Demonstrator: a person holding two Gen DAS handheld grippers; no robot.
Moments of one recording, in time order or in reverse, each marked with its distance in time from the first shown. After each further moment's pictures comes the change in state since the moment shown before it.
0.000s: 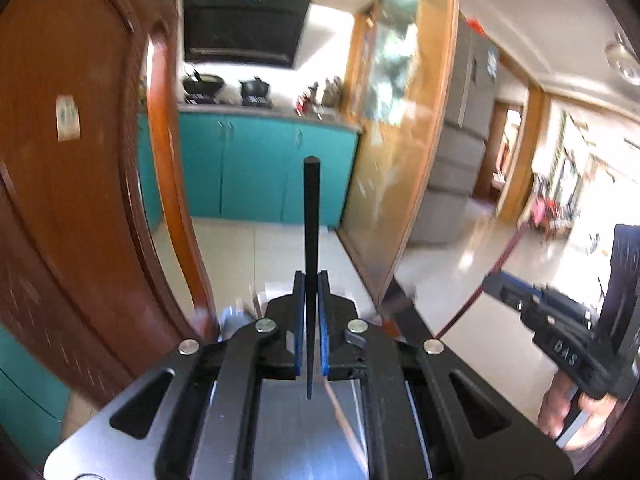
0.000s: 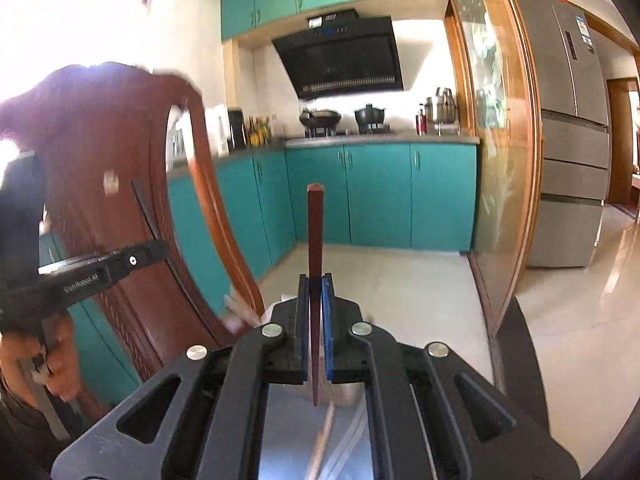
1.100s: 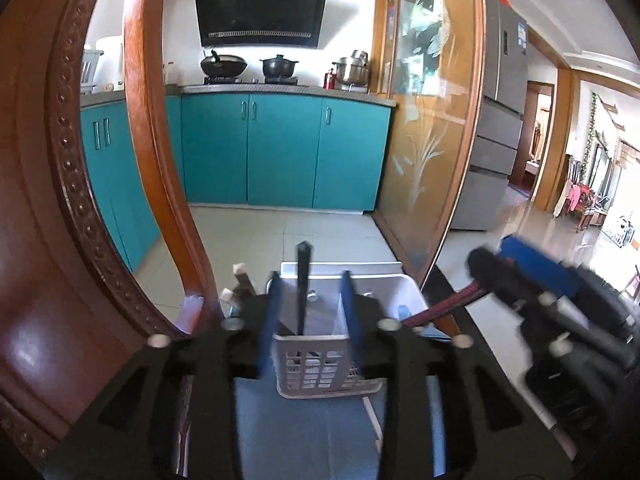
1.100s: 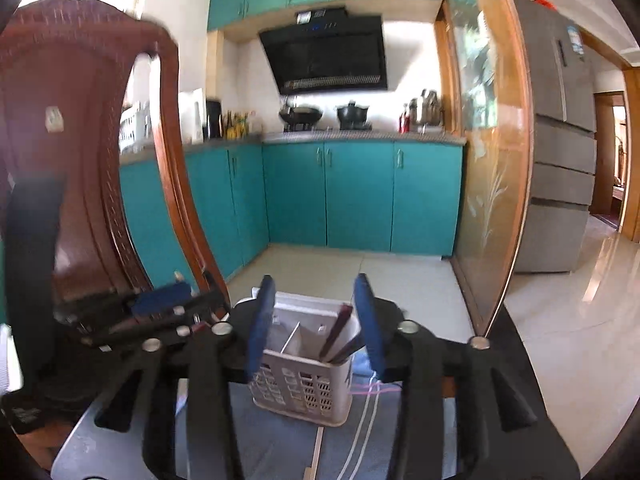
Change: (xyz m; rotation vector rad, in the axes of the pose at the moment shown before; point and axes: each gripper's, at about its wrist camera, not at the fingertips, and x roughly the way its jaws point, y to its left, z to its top) left arm 0.124 -0.001 -0.070 0.045 0.058 0.117; right arm 0.062 0.020 -0.059 -0.042 -0.027 -0.117
